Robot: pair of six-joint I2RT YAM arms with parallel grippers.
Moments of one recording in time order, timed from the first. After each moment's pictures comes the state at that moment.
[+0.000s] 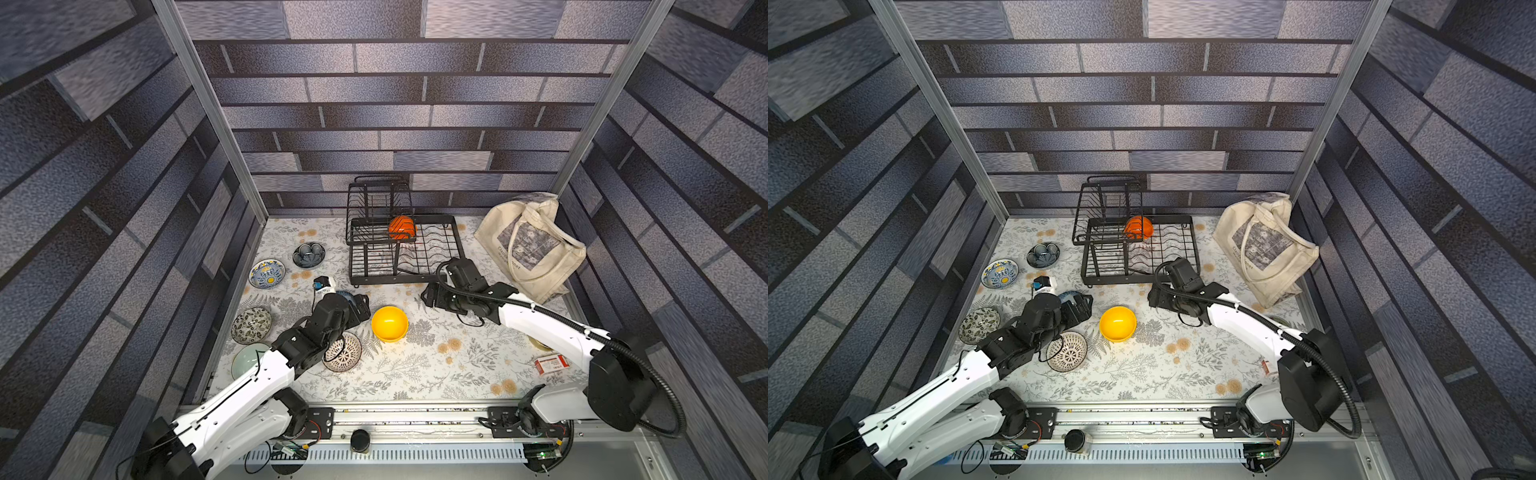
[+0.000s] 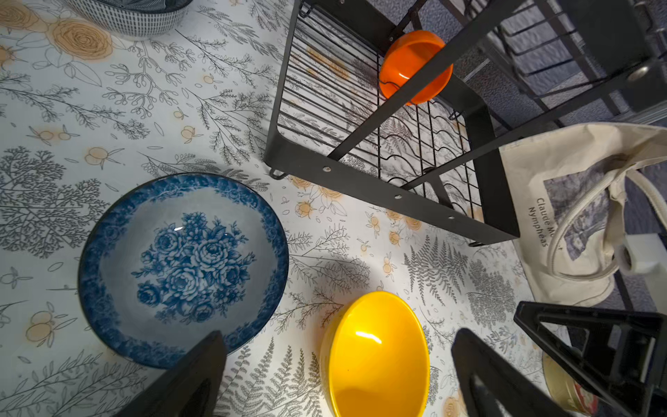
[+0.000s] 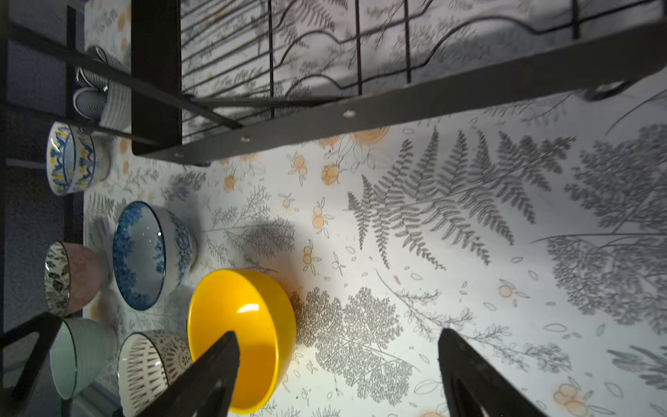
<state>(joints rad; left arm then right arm) -0.67 0.88 0.57 -0.30 -0.27 -0.85 0.69 1.43 0.95 -0.44 -0.09 0.73</state>
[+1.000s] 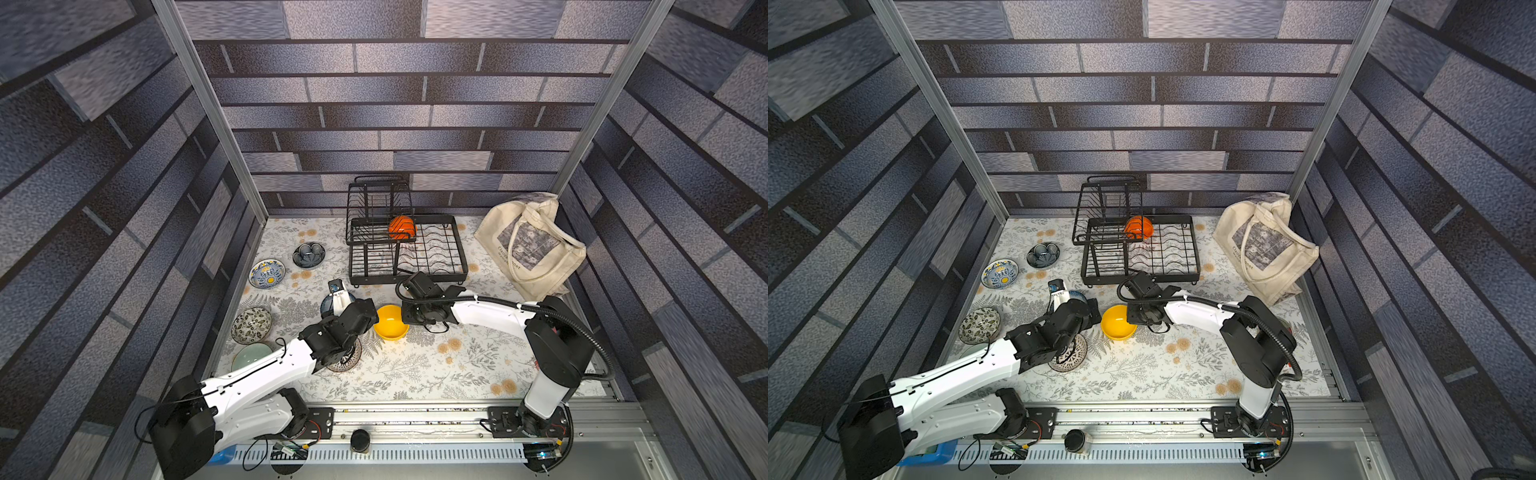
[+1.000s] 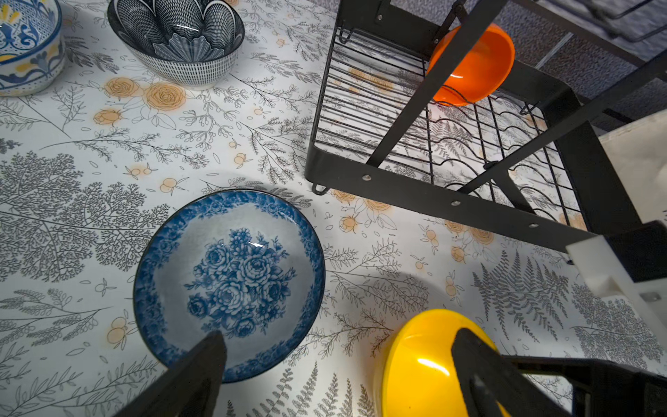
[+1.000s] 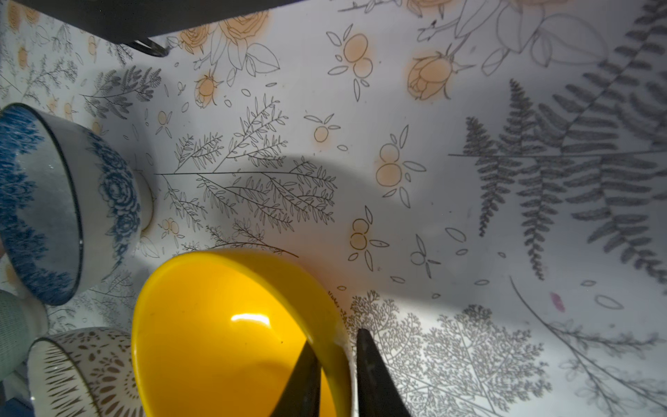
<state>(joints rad) -0.83 1.07 0.63 -0.34 -0.58 -0.87 0.86 1.75 1.09 -0.40 -0.06 0.78</state>
